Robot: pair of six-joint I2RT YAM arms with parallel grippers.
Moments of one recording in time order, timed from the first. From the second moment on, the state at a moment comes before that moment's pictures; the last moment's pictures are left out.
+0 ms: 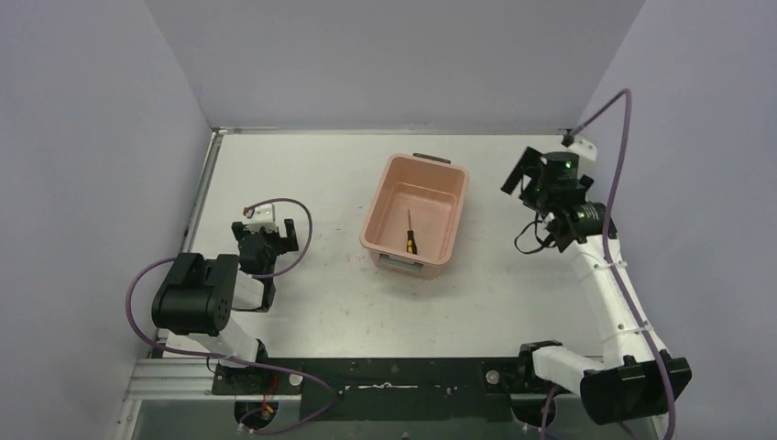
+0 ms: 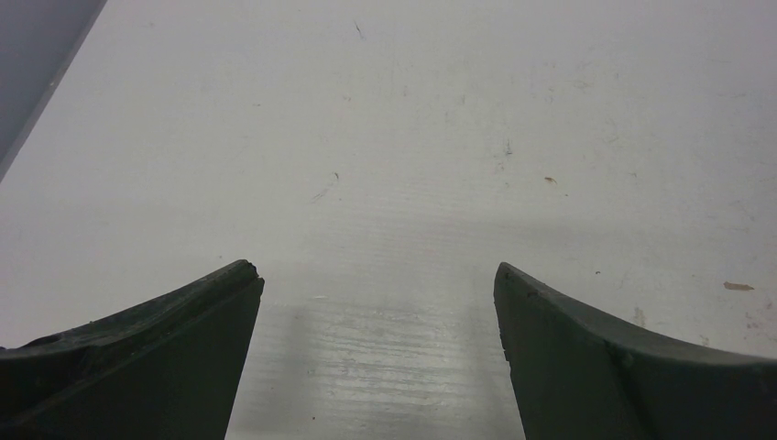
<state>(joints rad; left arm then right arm) -0.06 1.62 0.24 1.16 -0.16 -0.02 0.24 1.20 1.32 -0.71 0.31 0.51</state>
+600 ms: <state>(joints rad) -0.06 1.62 0.24 1.16 -0.16 -0.02 0.00 0.98 0.42 -0.11 0.02 0.47</state>
